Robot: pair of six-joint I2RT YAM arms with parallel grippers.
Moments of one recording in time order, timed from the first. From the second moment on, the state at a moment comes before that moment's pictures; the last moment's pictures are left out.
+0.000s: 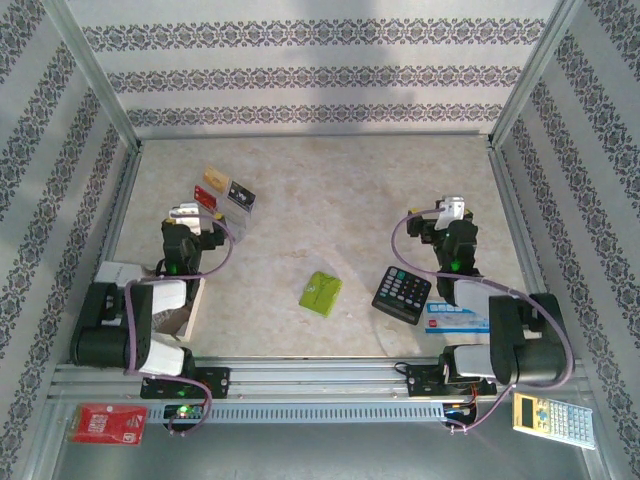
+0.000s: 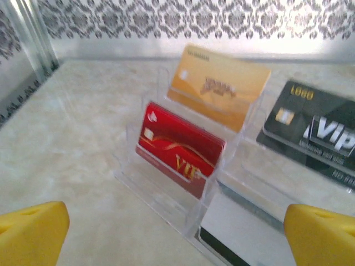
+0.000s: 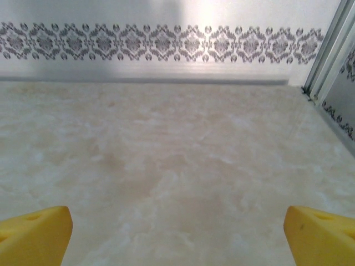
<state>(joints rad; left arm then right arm) 0.01 1.38 0.37 0.75 -0.13 -0.02 0.06 1.31 0.37 0.70 0.05 0.01</state>
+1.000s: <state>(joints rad) 0.00 1.11 0.62 -0.09 0.08 -0.41 0.68 1.42 0.88 -0.34 0.09 0.43</state>
